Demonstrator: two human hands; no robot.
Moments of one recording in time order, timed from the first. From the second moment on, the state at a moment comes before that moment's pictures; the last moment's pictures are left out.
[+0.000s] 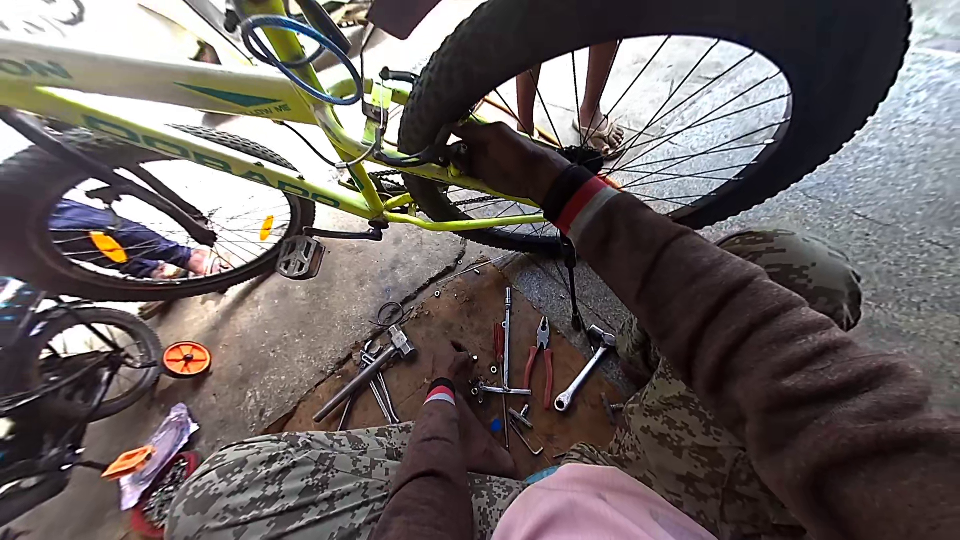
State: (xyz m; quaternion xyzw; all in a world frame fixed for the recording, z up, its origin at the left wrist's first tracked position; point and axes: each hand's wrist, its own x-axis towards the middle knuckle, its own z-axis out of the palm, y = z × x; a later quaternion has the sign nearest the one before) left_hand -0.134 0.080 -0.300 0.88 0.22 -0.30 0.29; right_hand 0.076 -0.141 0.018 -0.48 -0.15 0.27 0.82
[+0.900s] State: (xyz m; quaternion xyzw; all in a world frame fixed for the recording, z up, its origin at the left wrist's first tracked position) left_hand -0.023 0.068 -0.295 0.90 0.19 -0.22 0.32; right_hand 0.073 -0.142 0.016 -0.53 -0.16 0.24 0.80
